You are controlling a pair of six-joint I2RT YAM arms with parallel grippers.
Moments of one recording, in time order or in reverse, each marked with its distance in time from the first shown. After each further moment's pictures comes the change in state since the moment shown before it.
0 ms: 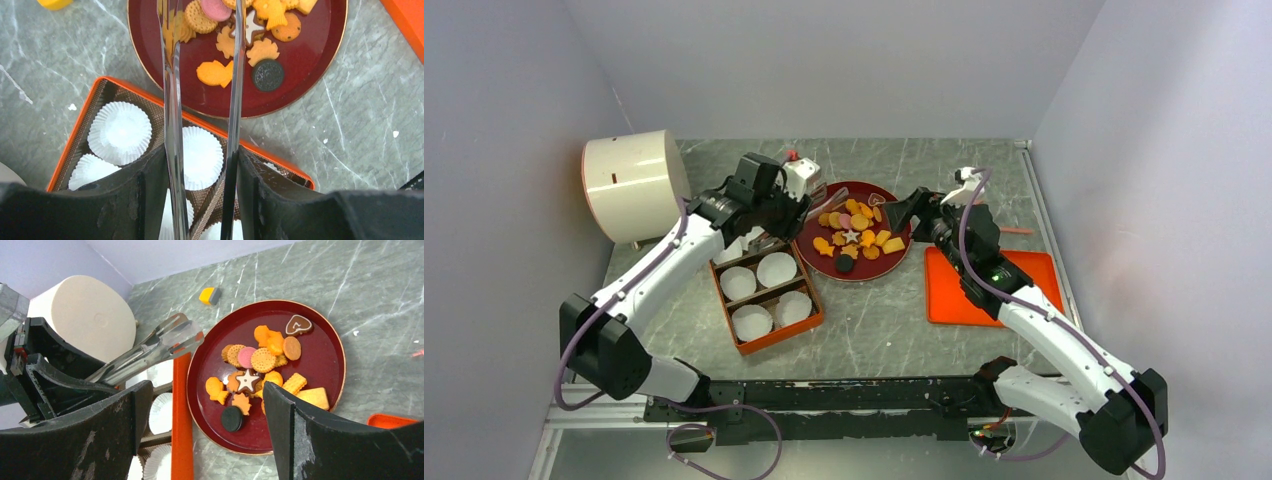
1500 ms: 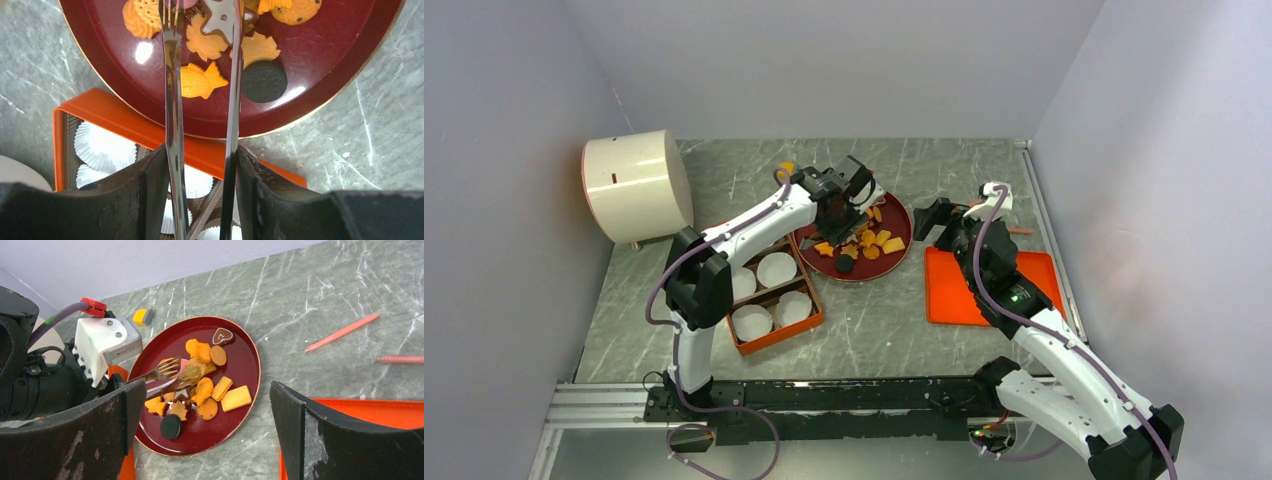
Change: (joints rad) left arm -0.241 0.555 0.498 -0.346 -0.283 -0.023; right arm -0.006 -0.171 -0.055 -0.132 0.260 -0.130
